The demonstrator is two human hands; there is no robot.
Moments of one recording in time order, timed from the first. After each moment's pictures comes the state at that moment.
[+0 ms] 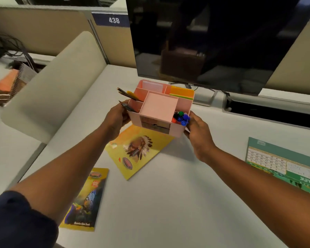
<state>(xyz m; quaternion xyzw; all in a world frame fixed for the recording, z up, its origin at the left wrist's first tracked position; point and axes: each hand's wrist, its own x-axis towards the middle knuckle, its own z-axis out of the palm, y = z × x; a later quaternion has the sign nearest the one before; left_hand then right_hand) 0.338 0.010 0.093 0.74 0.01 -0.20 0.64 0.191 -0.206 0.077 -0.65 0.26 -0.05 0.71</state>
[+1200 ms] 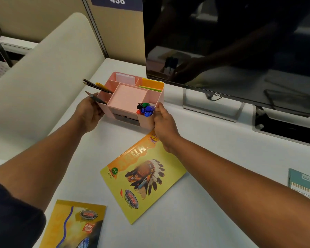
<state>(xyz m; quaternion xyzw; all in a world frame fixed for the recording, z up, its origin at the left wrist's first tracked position) 0.525 0.080 0.021 0.67 0.15 -0.17 0.71 0.384 -0.128 0.009 -0.67 0.24 0.03 0.70</state>
